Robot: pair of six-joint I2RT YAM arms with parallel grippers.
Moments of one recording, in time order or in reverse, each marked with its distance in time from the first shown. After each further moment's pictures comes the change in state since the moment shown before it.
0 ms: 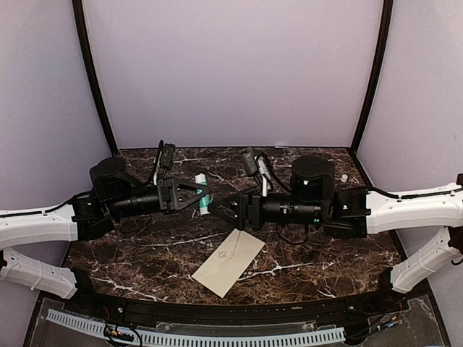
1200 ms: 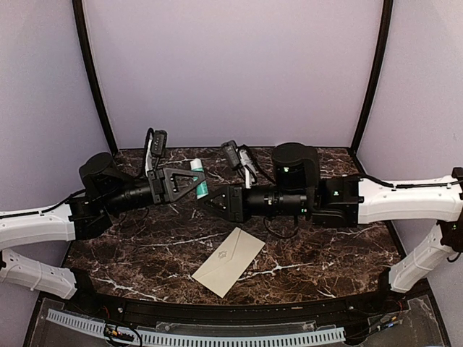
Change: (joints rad) left arm -0.005 -0.021 0.010 0.142 0.033 0.050; right arm 0.024 0.074 0.160 -0.117 -0.005 0.047
